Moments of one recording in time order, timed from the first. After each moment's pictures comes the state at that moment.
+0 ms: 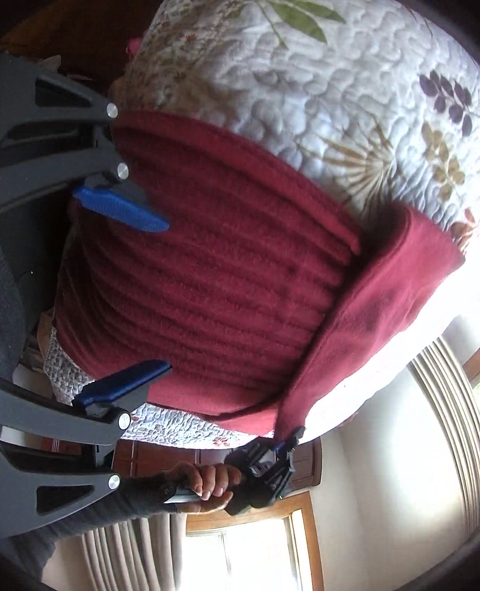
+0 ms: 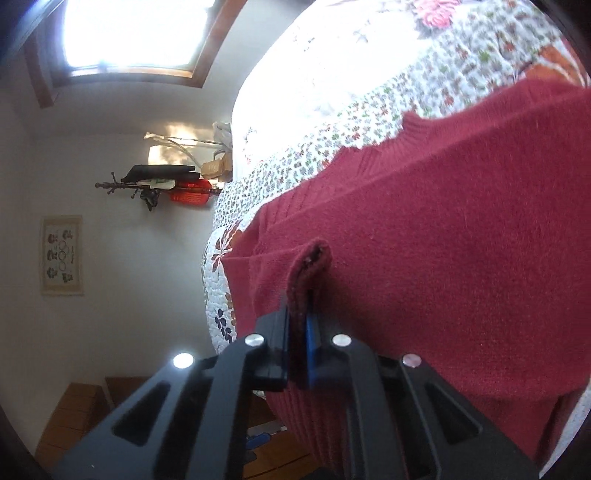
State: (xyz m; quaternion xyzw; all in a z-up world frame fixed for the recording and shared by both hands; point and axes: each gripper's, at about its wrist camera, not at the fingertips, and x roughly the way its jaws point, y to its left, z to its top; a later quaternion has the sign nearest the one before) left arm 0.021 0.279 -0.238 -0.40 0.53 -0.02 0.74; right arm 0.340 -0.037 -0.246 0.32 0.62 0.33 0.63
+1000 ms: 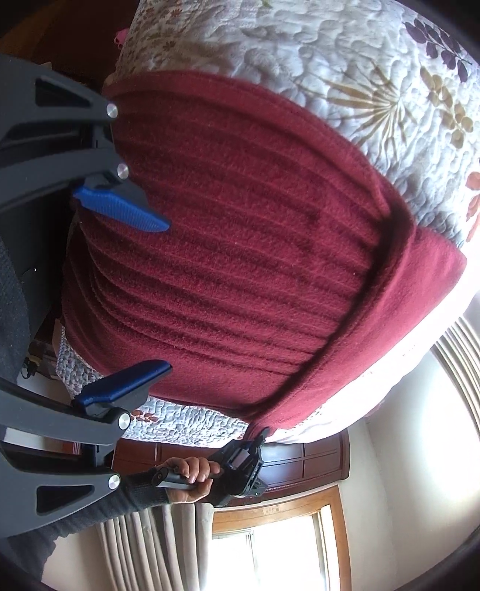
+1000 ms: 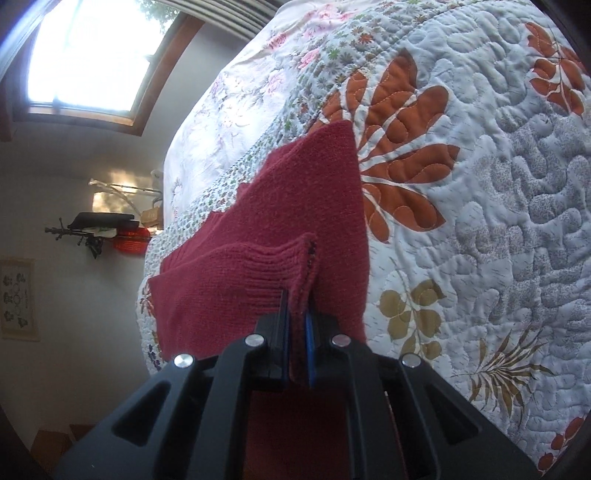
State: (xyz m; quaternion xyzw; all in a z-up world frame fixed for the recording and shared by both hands) left arm 0.055 0.244 -0.241 -0.38 0.56 -0.06 0.73; right arm 0.327 -0.179 -0.308 0.30 0.62 0.18 0.70
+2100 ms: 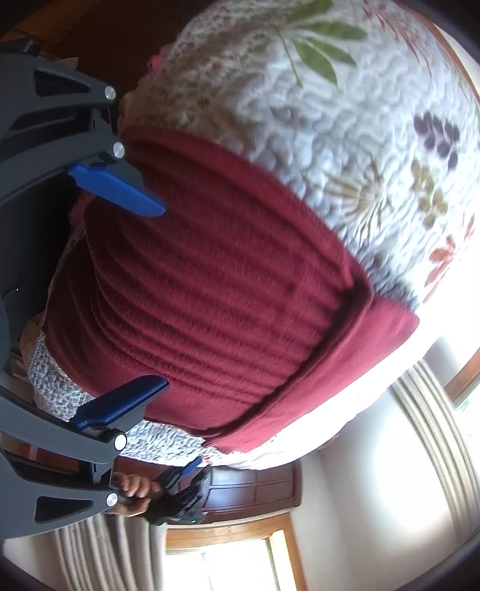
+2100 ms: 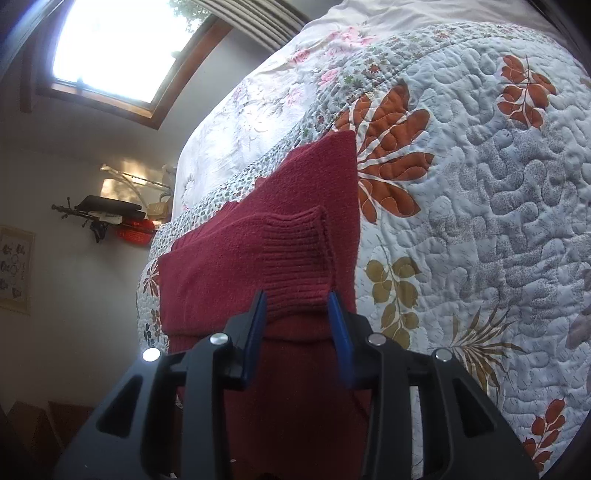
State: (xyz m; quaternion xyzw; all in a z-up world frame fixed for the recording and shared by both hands) left arm -0.003 0.270 -0.220 -0.40 0.52 0.06 0.75; right arm 0.281 -0.202 -0.269 0.28 0.58 0.22 0.73
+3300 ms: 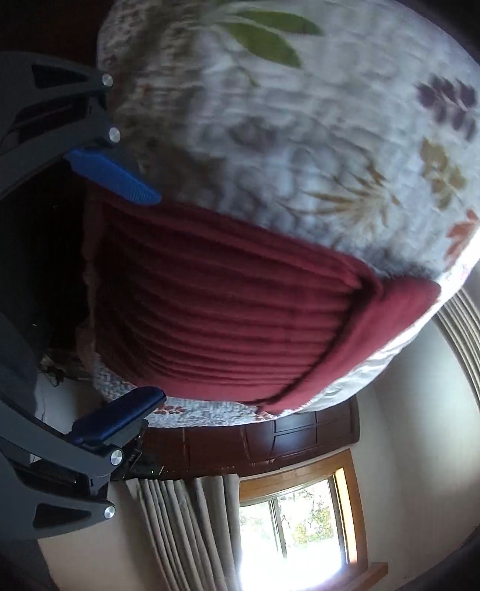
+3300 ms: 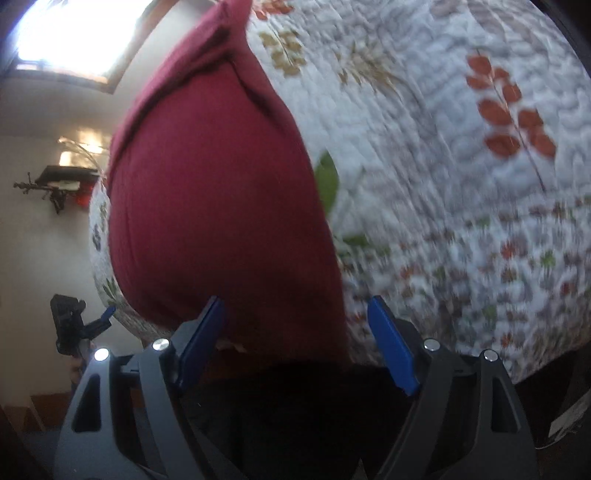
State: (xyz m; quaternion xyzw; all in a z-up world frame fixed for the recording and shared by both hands) left arm -0.036 0.385 -0.289 -0.39 0.56 -0.13 0.72; right arm 0.006 -0.210 -0.327 0.23 0.68 0.15 0.68
